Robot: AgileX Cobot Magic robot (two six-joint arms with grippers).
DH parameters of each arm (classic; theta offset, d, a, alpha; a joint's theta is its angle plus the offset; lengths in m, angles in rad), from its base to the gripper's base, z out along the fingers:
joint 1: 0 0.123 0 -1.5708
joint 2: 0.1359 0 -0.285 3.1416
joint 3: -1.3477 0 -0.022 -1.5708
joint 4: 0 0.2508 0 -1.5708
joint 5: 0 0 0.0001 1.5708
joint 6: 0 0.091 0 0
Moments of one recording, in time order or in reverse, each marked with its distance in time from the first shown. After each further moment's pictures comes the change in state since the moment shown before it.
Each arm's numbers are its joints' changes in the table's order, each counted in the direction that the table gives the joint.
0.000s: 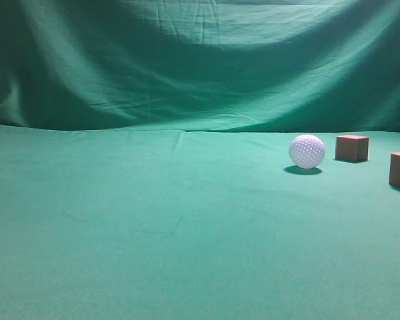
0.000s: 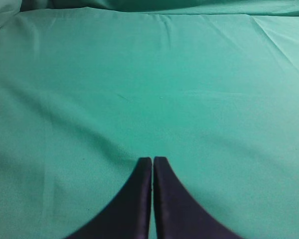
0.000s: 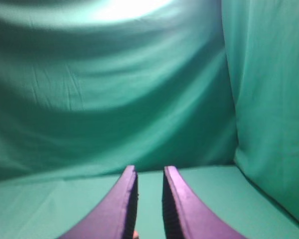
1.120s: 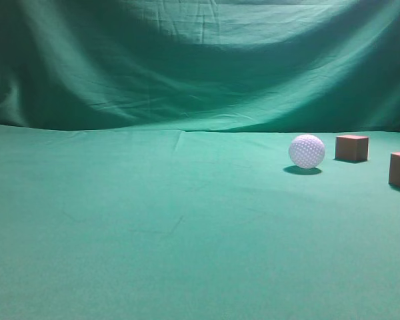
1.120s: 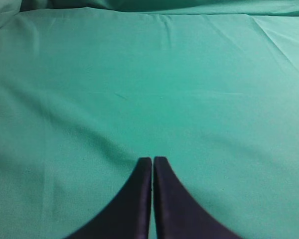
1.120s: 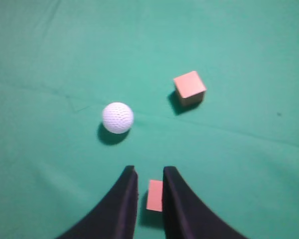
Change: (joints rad) left arm 0.000 0.000 0.000 0.000 0.000 0.000; right arm 0.057 1.126 0.835 0.293 0.738 -0.380
